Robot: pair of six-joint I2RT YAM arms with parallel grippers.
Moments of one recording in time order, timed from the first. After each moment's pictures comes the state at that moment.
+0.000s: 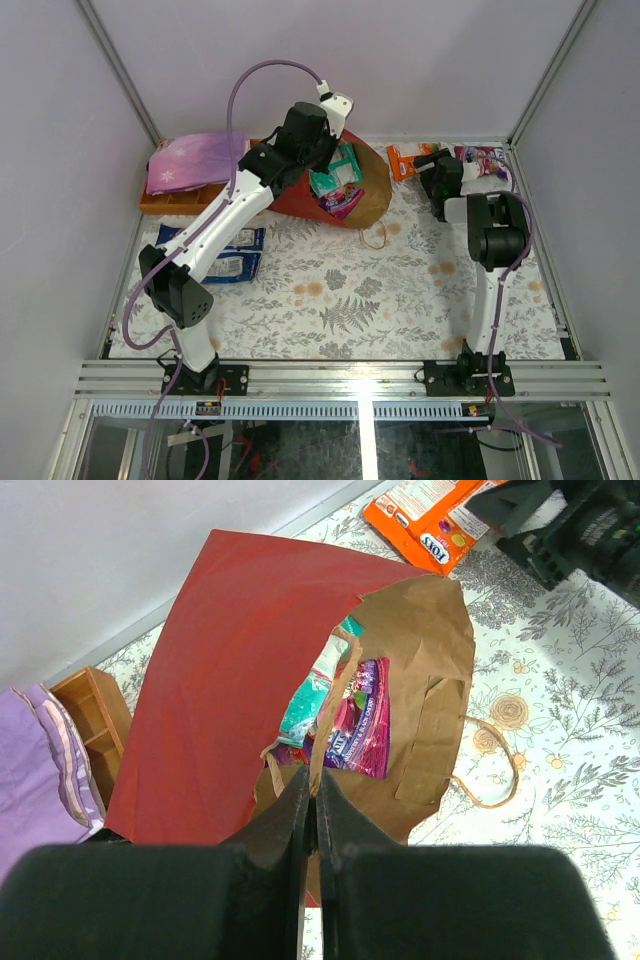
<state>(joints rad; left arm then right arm) -0.61 1.80 1.92 -0.60 -0.14 0.07 0.06 2.27 1.33 0.60 0.14 1.08</state>
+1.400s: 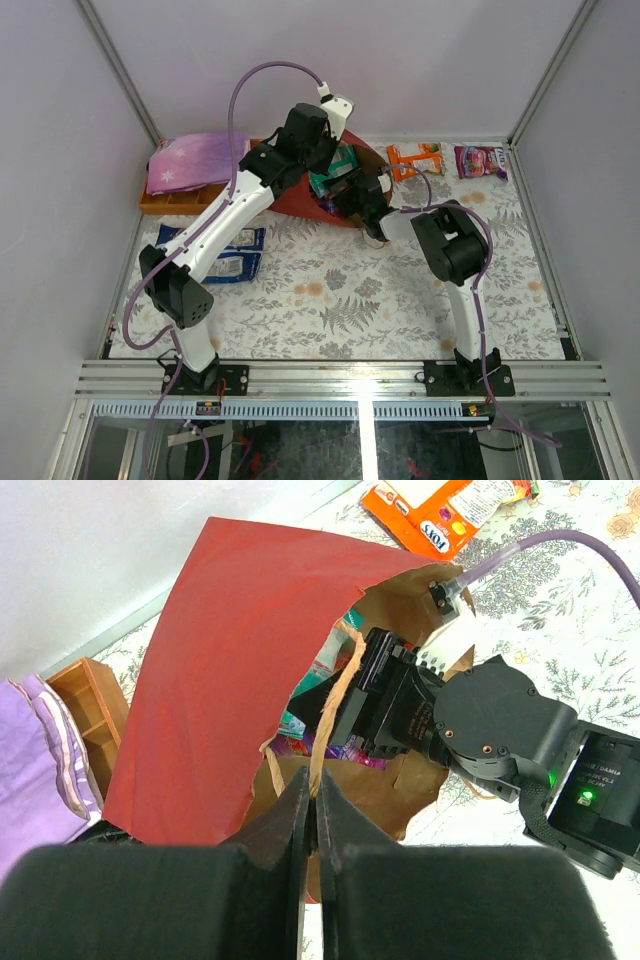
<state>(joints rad) -0.61 1.80 1.92 -0.62 -0.15 0.05 0.51 2.22 1.29 0.56 0.07 1.30</state>
